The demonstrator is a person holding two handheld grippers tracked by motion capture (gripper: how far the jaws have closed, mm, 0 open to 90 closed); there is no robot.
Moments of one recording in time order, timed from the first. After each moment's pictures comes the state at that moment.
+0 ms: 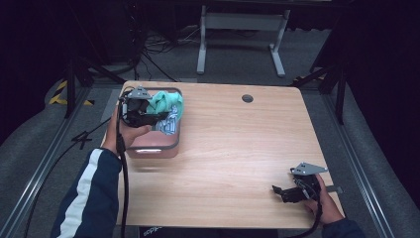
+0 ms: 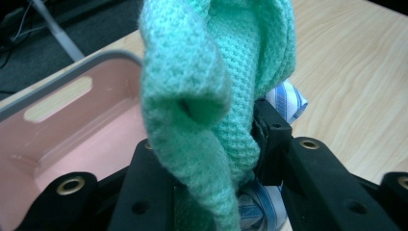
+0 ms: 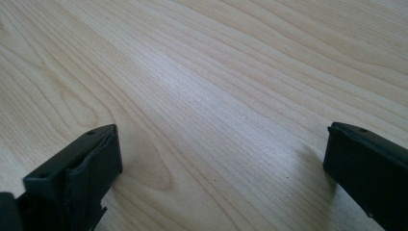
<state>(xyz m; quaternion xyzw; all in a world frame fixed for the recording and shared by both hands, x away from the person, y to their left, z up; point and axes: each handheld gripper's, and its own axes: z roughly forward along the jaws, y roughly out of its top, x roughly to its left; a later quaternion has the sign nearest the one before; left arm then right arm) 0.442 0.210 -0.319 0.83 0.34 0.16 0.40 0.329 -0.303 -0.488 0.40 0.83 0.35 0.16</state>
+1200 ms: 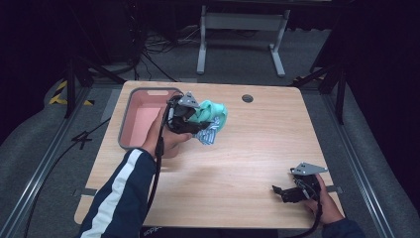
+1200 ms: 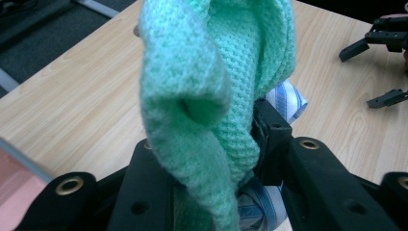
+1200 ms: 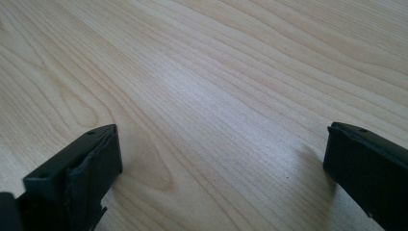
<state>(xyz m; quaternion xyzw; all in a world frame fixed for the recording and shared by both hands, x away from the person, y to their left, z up) 0.433 0.097 -0.321 0.88 0.25 0.12 0.39 0.329 -0.303 -0.488 0.40 0.83 0.35 0.16</state>
